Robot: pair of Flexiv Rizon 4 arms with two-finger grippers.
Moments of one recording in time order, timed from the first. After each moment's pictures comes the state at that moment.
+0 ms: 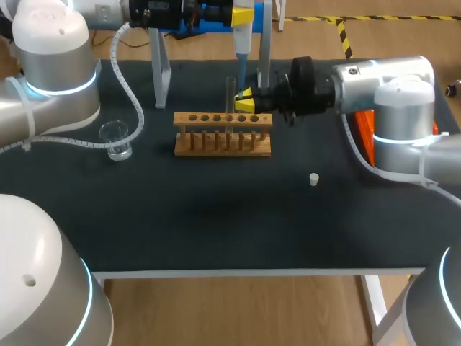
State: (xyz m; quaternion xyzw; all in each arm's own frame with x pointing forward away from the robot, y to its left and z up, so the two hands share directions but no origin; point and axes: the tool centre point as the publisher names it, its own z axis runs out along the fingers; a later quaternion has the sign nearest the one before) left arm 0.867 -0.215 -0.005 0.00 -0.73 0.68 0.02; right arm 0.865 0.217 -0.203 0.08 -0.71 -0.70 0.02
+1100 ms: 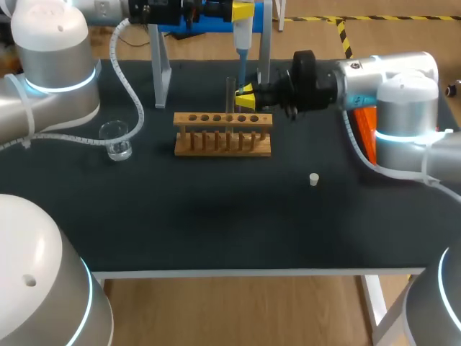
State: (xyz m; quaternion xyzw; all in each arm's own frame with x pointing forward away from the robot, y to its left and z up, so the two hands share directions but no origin) left arm 0.868 -0.215 0.002 0.00 -0.73 0.68 0.02; right arm 0.863 0.216 -0.189 0.06 -0.71 -0.70 0.03
